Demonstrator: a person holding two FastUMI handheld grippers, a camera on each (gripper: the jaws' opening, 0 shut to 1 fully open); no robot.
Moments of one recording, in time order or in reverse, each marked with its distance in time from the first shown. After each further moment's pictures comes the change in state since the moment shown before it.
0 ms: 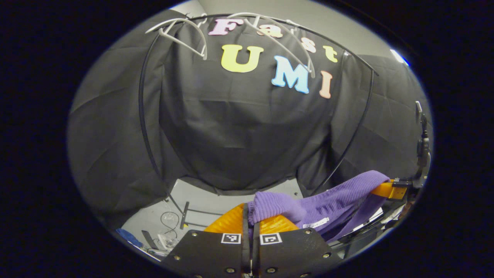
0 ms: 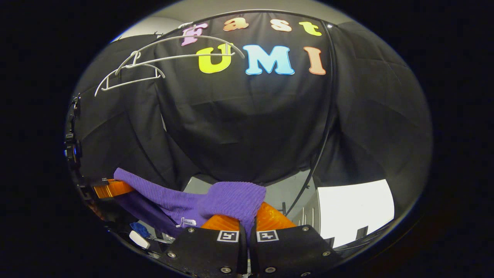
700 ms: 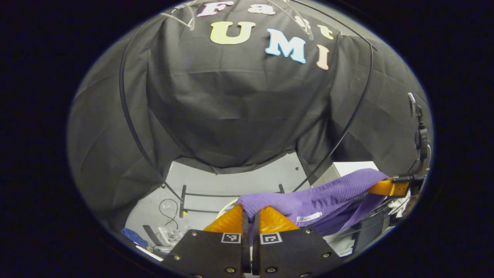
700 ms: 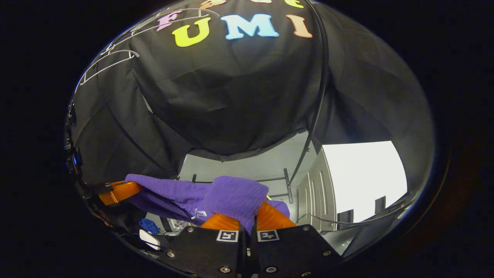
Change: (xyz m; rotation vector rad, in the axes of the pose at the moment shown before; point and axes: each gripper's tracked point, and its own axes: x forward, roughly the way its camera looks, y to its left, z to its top) left arm 0.063 -0.001 -0.078 0.046 0.181 -0.017; right arm 0.033 -0.003 -0.083 0.140 0.247 -0.049
